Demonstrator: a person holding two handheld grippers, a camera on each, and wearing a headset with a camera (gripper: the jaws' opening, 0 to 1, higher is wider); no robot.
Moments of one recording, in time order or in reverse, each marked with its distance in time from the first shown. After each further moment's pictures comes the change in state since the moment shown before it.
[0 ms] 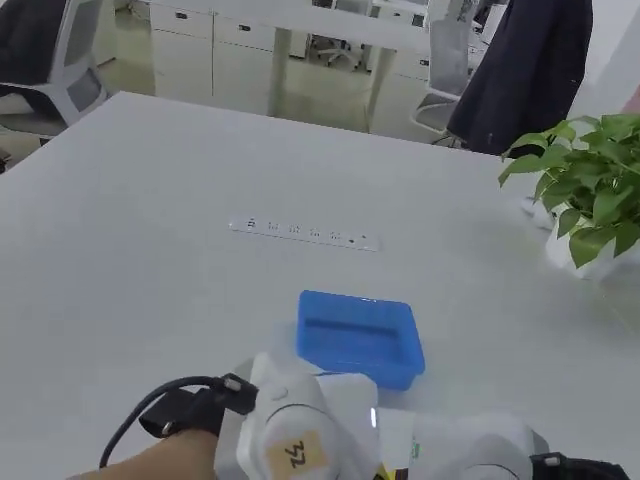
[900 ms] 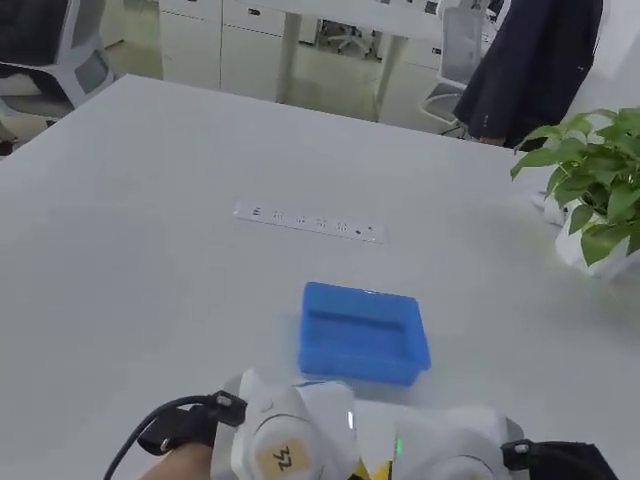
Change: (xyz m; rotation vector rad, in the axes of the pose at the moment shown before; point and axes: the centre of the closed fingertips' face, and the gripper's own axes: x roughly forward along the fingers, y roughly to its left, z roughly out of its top) left arm 0.022 0.016 -0.045 -0.107 -0.001 0.047; right arm 0.028 -0.010 -0.019 -0.068 0.086 0.028
